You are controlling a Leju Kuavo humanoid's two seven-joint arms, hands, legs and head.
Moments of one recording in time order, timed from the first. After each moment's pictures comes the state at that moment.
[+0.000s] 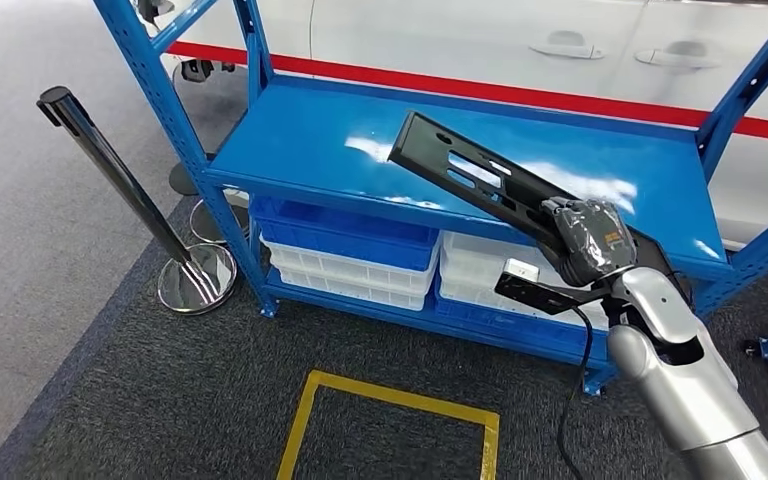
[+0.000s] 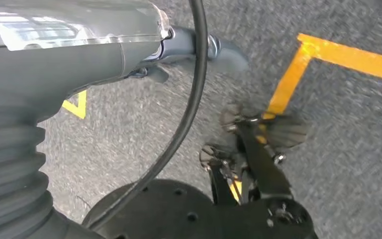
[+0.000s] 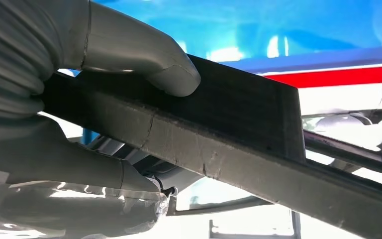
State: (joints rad) left arm -0.07 0.01 -1.19 -0.07 1.40 -0.02 -0.23; right arm -0.45 -0.40 0.31 -1.52 0.94 -0.16 -0.05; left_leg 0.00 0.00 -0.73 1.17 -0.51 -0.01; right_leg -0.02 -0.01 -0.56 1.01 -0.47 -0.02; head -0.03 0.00
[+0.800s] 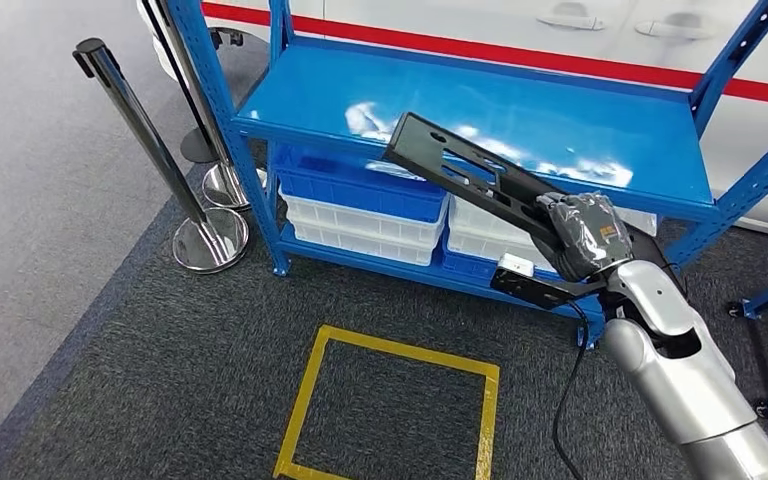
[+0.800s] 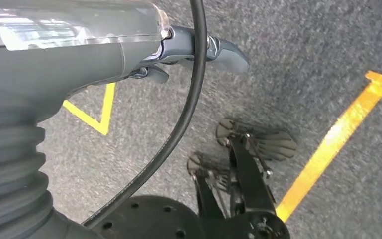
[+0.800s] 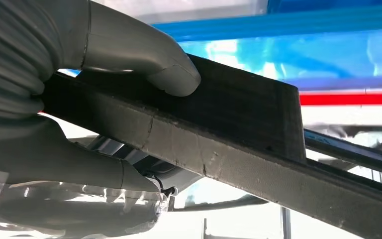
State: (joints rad) left arm -0.08 0.01 -1.21 -0.07 1.44 -0.04 -0.24; right arm -0.48 -0.40 0.33 -1.52 0.94 -0.13 -0.03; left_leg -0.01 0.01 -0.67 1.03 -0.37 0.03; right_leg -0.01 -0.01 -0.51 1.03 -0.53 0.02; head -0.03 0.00
